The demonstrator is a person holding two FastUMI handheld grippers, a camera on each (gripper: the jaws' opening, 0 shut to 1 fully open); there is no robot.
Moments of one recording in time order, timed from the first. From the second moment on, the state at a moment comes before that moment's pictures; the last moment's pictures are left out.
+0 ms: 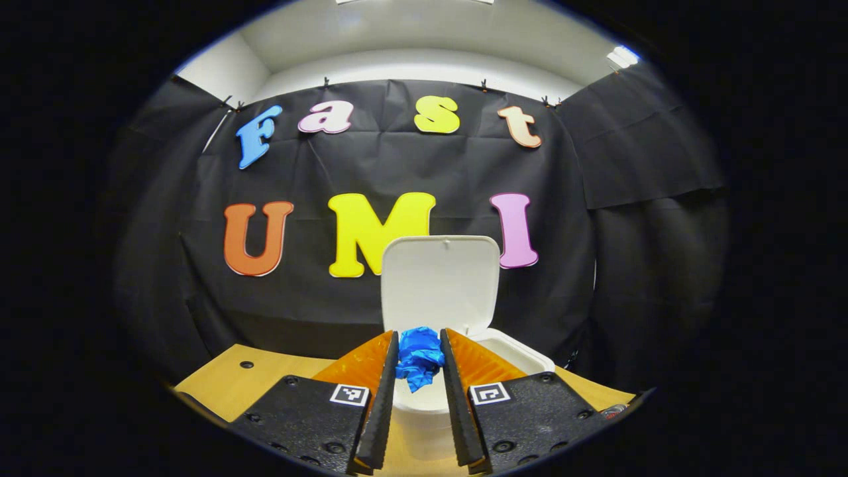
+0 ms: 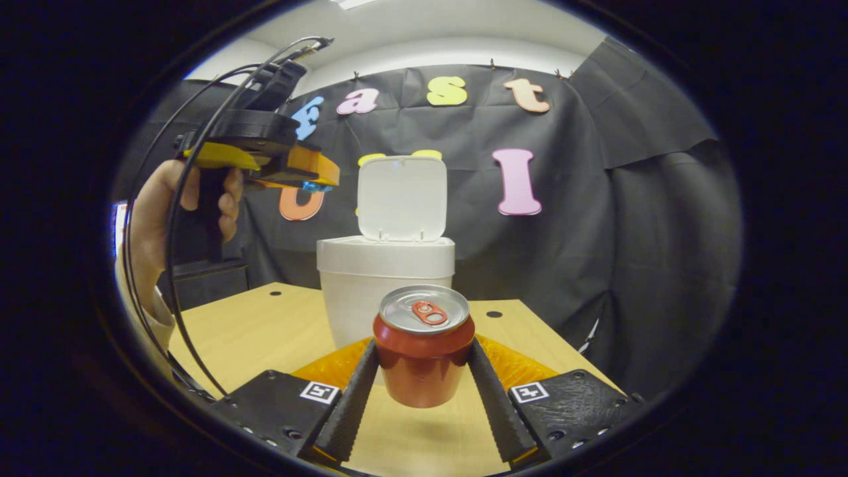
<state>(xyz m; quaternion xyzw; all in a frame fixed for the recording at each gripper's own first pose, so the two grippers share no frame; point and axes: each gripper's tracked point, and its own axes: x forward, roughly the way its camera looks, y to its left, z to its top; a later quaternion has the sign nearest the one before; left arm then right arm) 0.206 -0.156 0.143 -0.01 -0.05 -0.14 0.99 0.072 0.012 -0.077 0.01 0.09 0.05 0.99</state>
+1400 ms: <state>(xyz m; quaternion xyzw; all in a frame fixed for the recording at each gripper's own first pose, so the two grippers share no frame) 0.188 -0.177 0.097 -0.01 -0.04 -0.14 0.99 0.075 -0.020 -0.066 0.03 0.07 0.00 1.00</state>
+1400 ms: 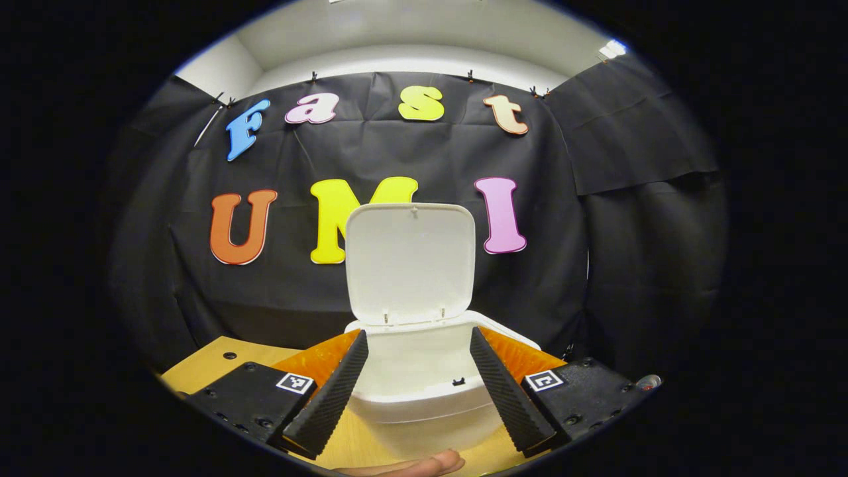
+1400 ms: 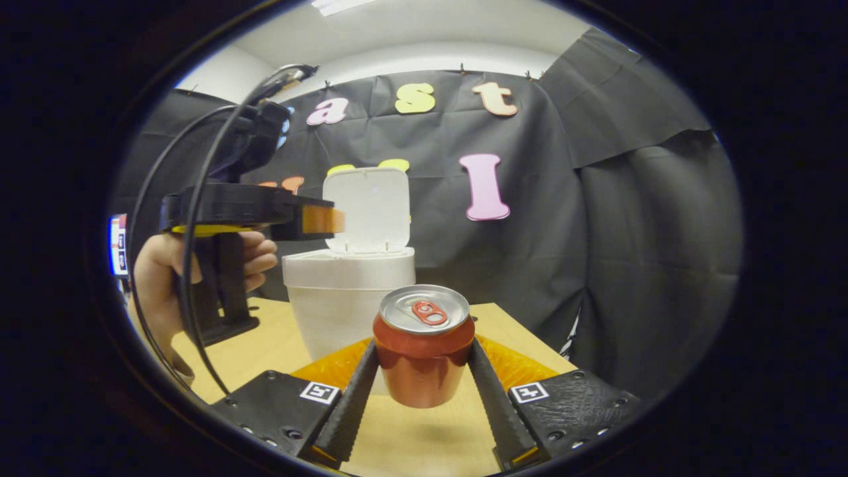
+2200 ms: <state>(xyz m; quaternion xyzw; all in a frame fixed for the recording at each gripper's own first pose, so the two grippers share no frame) 0.082 -0.054 0.041 -0.01 -0.03 -0.08 1.00 0.038 0.000 -0.064 -0.03 0.07 -0.02 1.00</state>
